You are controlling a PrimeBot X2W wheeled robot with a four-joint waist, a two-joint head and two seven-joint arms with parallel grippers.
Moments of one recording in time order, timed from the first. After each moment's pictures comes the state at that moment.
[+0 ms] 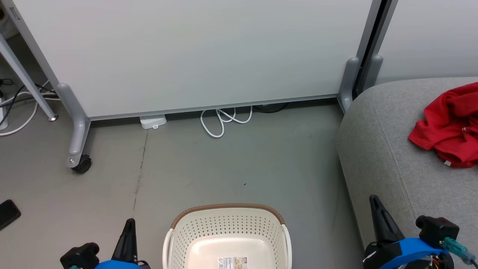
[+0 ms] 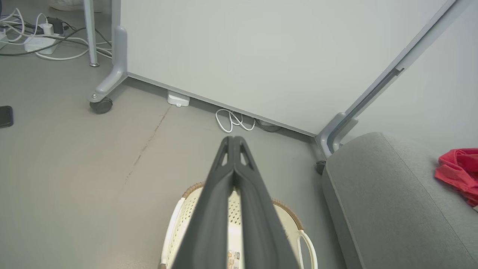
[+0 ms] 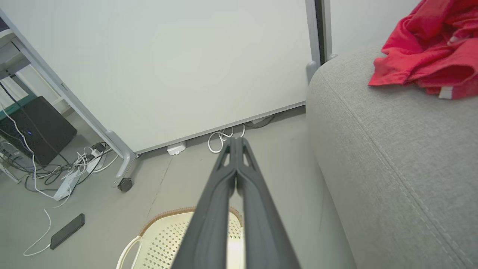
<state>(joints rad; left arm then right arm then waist) 0.00 0.10 -0.08 0.45 -0.53 -0.13 -0.20 -0.05 -0.05 -0.01 0.36 0.36 0.13 -0.17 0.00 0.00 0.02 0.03</state>
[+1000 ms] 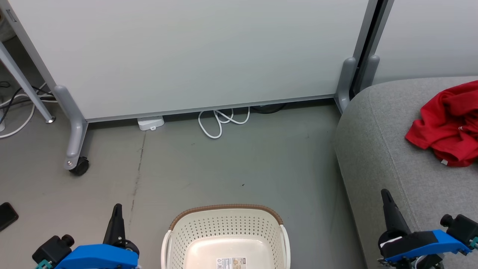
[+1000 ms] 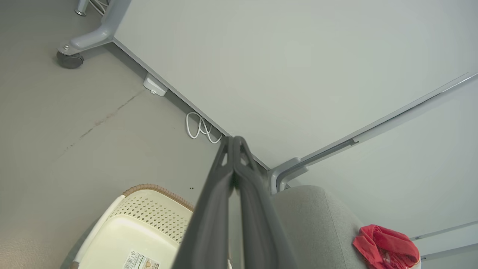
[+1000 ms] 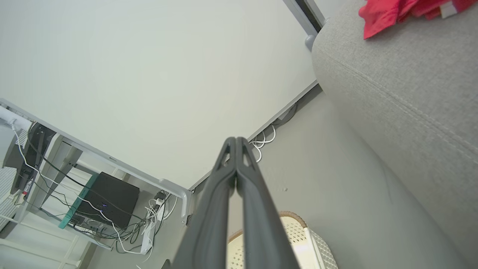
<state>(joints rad) -0.04 0.08 -0.01 0.37 -0.93 -0.13 -0.08 -0.06 -0.05 -0.05 0.31 0.83 0.13 -0.07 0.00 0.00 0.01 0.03</state>
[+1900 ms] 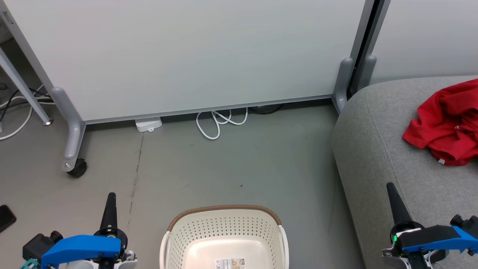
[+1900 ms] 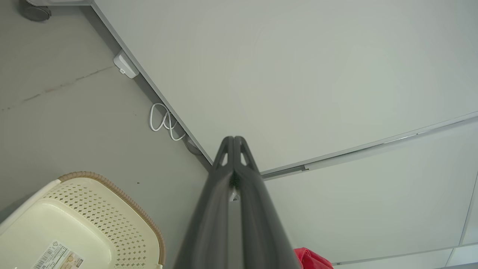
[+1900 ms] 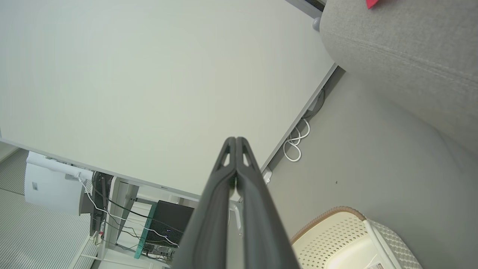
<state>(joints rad) -0.06 0.07 0.04 0.32 -1.21 -0.13 0.00 -0.08 -0.05 -0.08 0.29 1.15 0.13 0.01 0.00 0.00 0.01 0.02</state>
